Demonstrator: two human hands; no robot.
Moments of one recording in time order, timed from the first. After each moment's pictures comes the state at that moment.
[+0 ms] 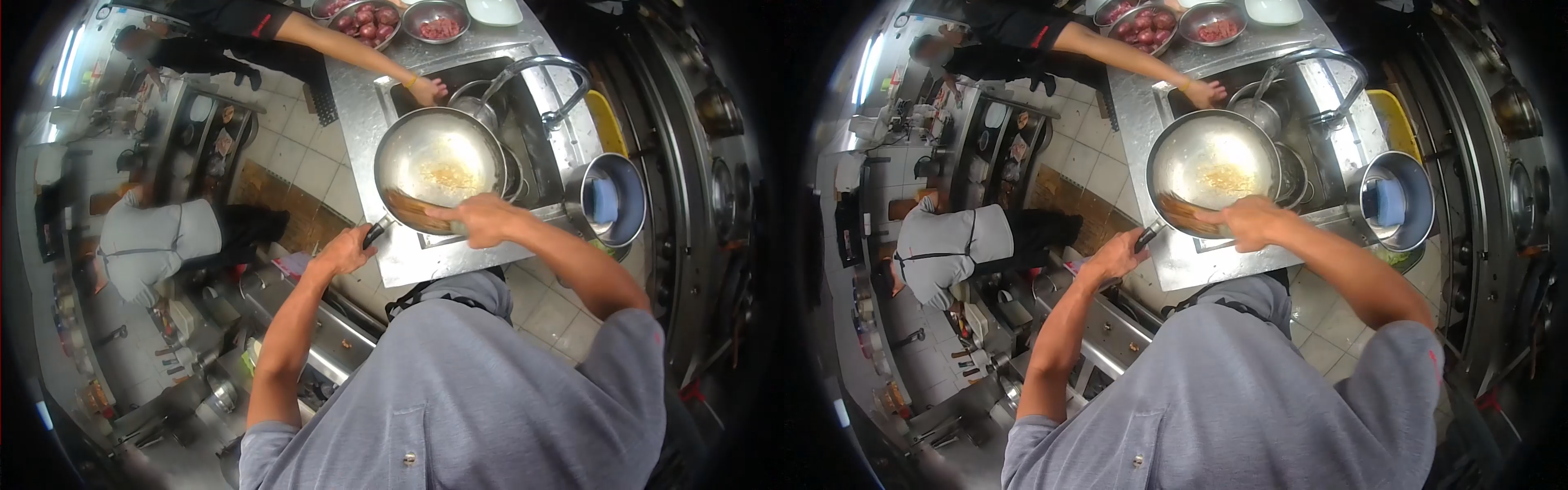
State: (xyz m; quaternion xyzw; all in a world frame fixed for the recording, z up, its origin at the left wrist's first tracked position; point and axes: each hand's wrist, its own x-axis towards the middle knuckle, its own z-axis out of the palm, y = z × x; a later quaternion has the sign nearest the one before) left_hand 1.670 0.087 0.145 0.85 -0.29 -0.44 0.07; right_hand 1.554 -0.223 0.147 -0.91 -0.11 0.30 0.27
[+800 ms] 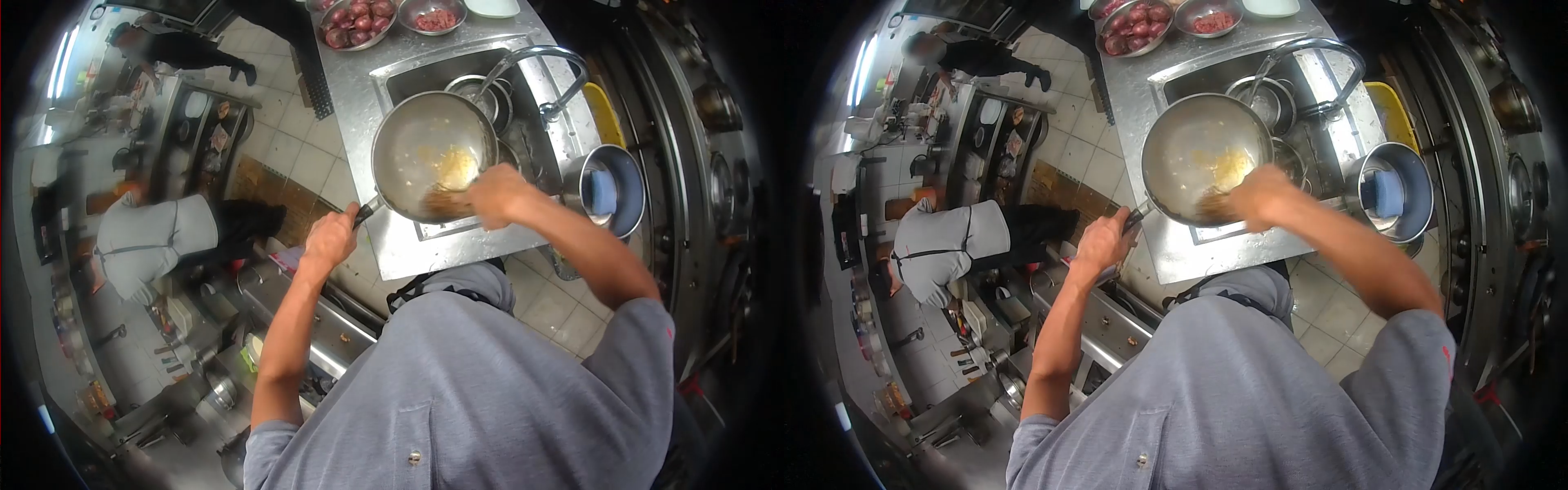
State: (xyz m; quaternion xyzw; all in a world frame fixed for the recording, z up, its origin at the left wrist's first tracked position) left_hand 1.673 0.081 0.166 0.90 -0.34 -0.25 -0.03; right_hand 1.569 -0.234 0.175 -0.89 -0.13 0.43 0.05
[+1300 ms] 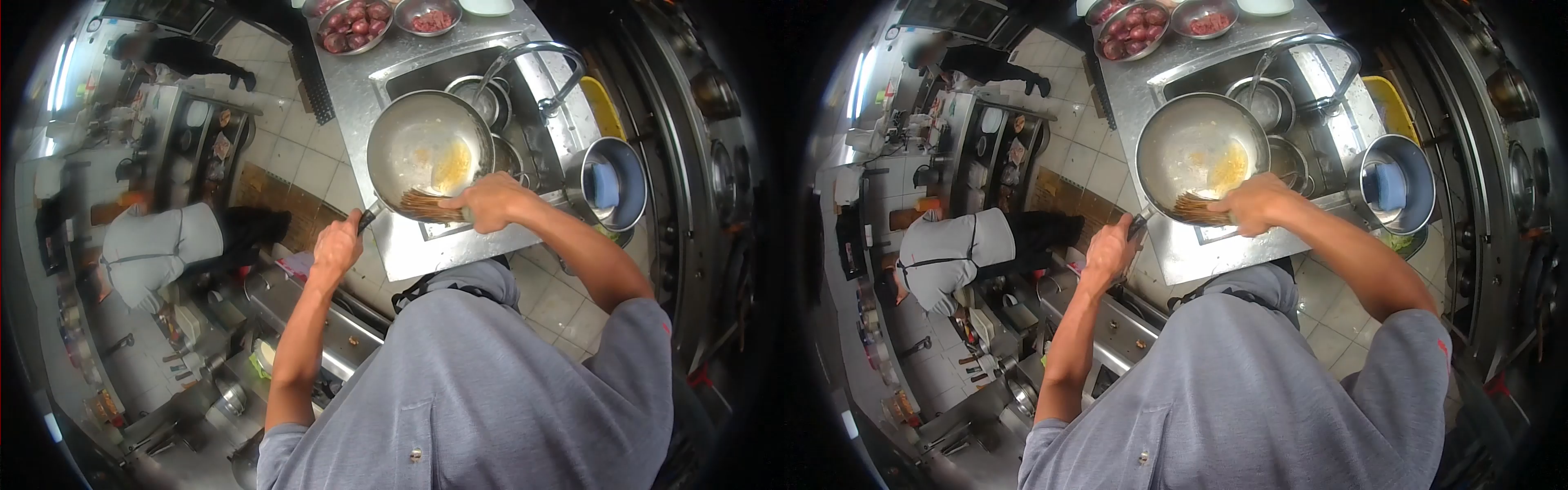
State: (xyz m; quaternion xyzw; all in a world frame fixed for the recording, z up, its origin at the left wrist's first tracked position) left_hand 1.661 0.083 0.163 0.93 -0.27 -0.25 -0.04; right_hand 1.563 -0.218 0.193 -0.90 -0.10 0.39 0.19
